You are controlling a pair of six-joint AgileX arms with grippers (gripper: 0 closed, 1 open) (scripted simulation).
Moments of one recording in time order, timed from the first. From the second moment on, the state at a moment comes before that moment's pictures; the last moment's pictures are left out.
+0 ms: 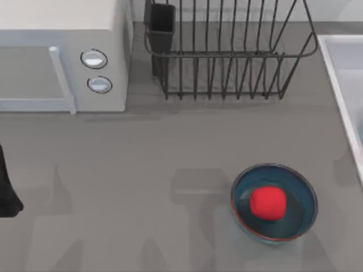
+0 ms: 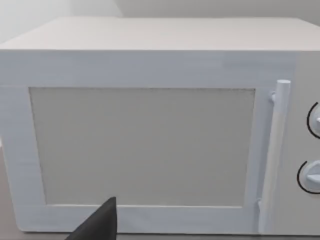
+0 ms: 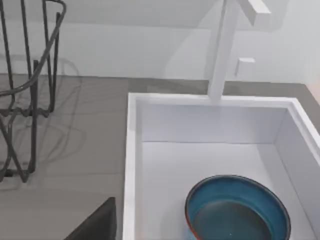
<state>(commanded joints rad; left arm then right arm) 0.00 0.00 0.00 0.00 0.00 0.00 -0.08 0.47 0.44 -0.23 0.00 -0.07</state>
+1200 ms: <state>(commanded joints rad) 0.00 0.00 0.00 0.00 0.00 0.00 -0.36 2.35 2.15 -1.15 -0.02 -0.33</state>
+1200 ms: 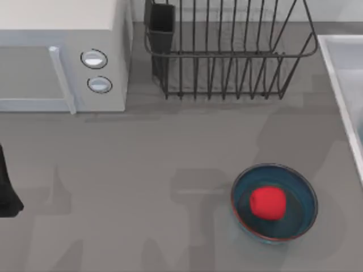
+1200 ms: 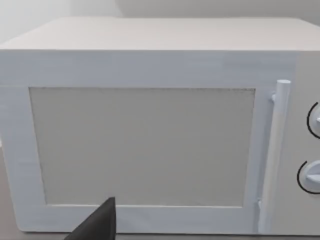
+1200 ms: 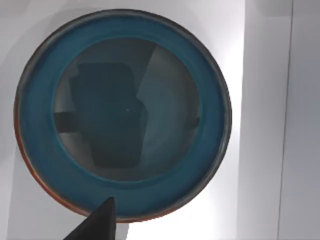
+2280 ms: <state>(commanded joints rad) 0.00 0.00 0.00 0.00 0.00 0.00 -0.38 2.67 2.25 -1.05 -0.03 -0.35</state>
